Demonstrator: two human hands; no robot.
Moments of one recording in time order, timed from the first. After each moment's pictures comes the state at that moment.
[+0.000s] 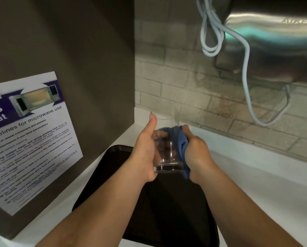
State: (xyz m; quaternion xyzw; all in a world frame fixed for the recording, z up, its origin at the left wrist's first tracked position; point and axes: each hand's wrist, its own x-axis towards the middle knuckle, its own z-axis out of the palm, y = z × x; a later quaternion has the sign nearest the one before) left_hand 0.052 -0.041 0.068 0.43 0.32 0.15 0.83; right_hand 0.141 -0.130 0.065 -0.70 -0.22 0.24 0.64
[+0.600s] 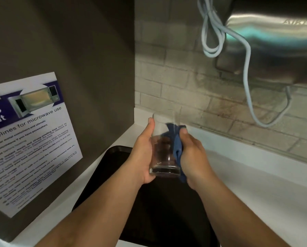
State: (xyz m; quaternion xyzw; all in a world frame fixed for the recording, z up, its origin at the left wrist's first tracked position) left_hand 0.052 -0.030 0.055 0.42 0.29 0.12 0.85; right_hand 0.128 -0.129 0.058 -0.72 -0.26 0.19 0.62
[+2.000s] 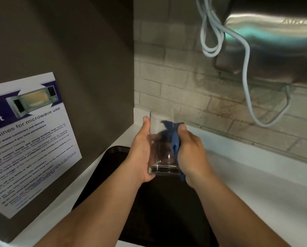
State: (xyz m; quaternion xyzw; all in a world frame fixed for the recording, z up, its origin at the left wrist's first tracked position) left_hand 0.052 -0.030 0.060 0.42 0.31 0.15 0.84; right_hand 0.125 -0.124 0.067 -0.72 -0.27 0.15 0.62
